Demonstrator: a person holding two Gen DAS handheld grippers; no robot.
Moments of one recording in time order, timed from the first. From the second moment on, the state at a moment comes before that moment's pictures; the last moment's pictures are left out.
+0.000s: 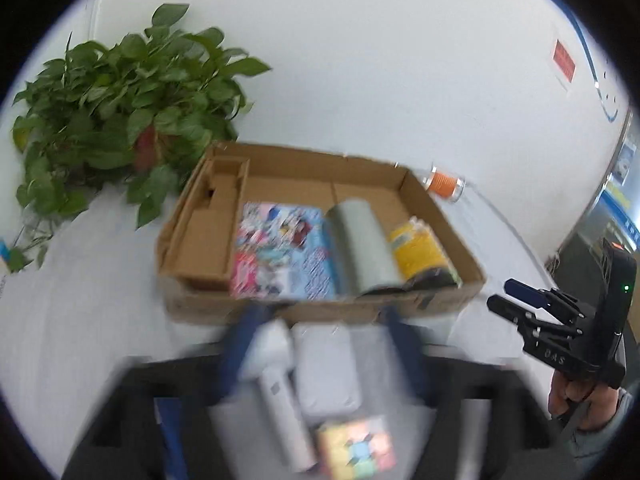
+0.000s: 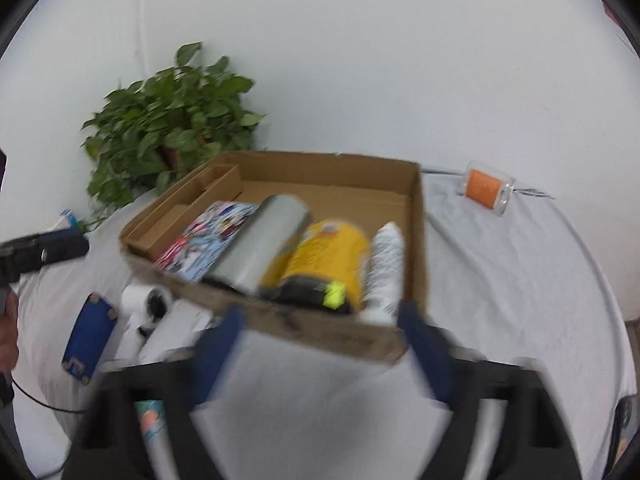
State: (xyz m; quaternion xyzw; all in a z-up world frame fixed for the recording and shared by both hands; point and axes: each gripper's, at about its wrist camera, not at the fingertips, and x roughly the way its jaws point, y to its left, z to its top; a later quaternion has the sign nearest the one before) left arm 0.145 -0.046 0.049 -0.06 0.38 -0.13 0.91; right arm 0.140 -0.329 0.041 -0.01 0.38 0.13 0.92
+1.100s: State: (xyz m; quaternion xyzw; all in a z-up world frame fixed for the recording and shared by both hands) left arm 0.066 -0.084 -0.093 -0.19 0.54 -0.27 0.77; right arm -0.009 -0.253 -0.051 0.00 0.46 0.30 0.83
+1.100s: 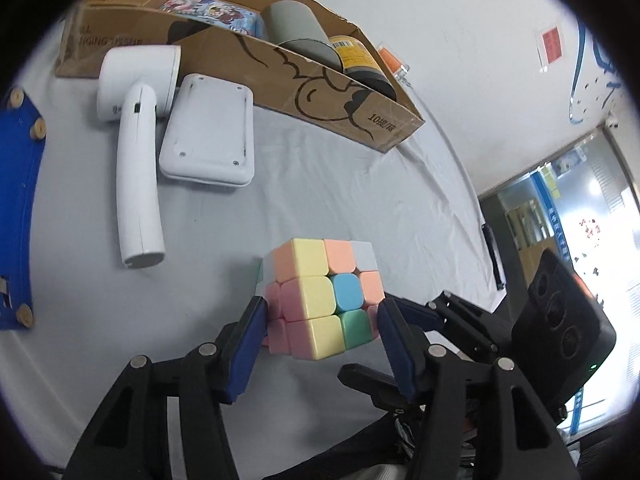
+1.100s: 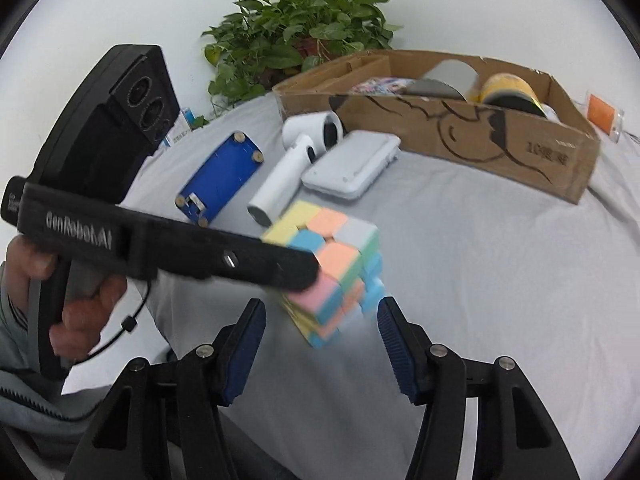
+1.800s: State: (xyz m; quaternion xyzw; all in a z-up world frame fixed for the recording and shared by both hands) left arm 0.058 -0.086 -0.098 -0.17 0.55 -0.24 0.78; right arm -0.018 -0.236 -0.066 -0.03 0.40 0.25 0.88
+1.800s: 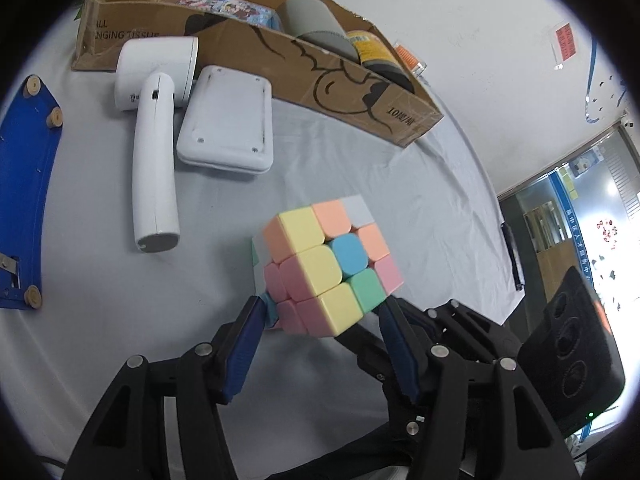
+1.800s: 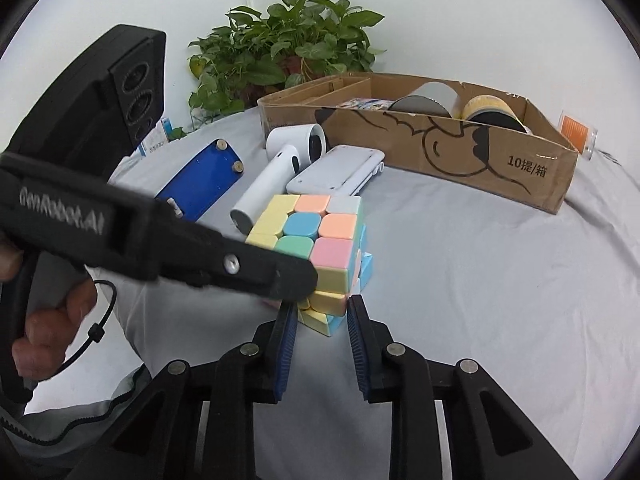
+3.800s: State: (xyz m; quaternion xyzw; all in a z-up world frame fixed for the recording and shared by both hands) left arm 0.053 -0.064 -0.083 -0.18 0.51 -0.23 0.81; right arm -0.028 -0.218 -0.052 -0.04 0.35 0.25 0.90
